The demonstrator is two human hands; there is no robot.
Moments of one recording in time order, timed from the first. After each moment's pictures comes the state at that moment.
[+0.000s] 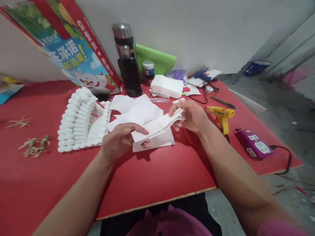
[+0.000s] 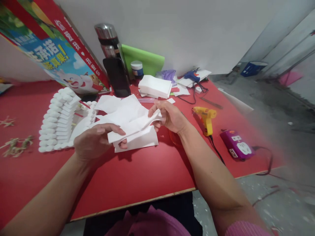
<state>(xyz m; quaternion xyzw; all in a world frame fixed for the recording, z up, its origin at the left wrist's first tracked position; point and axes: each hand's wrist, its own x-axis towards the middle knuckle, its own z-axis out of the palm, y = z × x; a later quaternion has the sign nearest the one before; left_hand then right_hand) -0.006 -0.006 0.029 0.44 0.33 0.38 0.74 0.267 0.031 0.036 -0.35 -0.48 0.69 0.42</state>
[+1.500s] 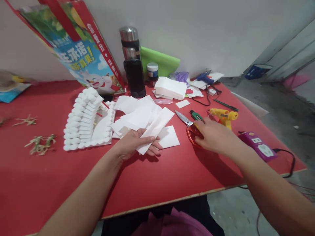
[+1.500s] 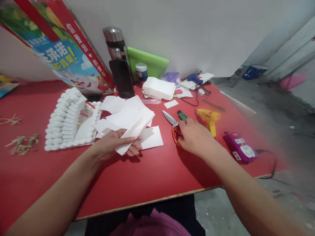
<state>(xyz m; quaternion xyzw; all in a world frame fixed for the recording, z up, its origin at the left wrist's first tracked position) 0.003 -0.010 0.015 0.39 0.40 0.25 0.79 0.304 -0.032 0.049 -0.66 -0.74 0.02 -0.12</state>
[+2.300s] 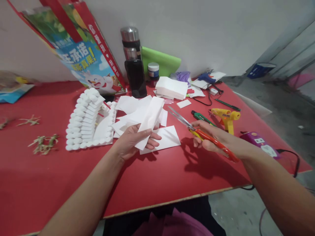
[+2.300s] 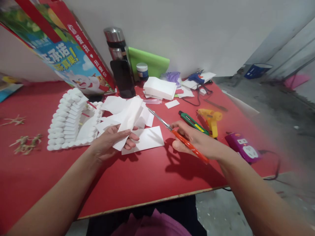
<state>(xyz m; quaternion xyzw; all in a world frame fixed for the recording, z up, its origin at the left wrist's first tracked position) 0.002 -0.007 0.022 0.36 0.38 0.35 0.78 0.321 -0.051 0.062 -0.49 -0.70 0.49 0.17</state>
